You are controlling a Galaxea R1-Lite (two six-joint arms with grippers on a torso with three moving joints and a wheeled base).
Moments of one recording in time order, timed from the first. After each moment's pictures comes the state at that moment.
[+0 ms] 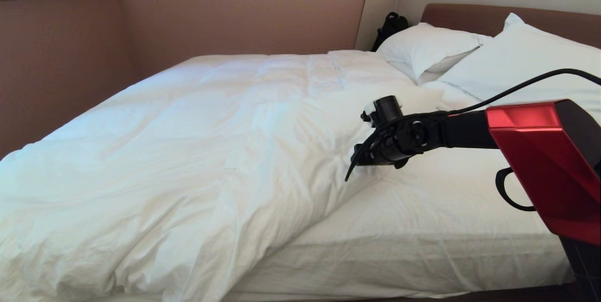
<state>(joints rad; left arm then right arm) 0.00 0.00 0.00 0.02 -0.04 0.06 0.39 2.32 -1.90 0.31 -0.15 0.24</state>
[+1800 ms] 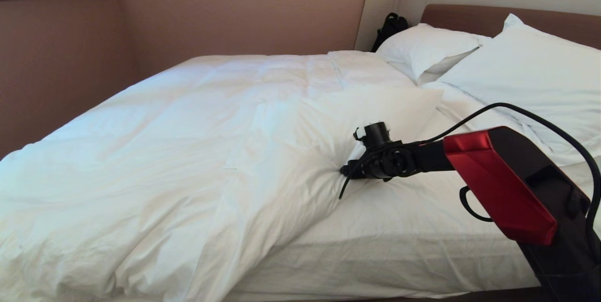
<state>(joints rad) 0.00 0.00 0.00 0.02 -0.03 0.06 0.36 2.52 -1.90 0.09 -0.16 0.20</state>
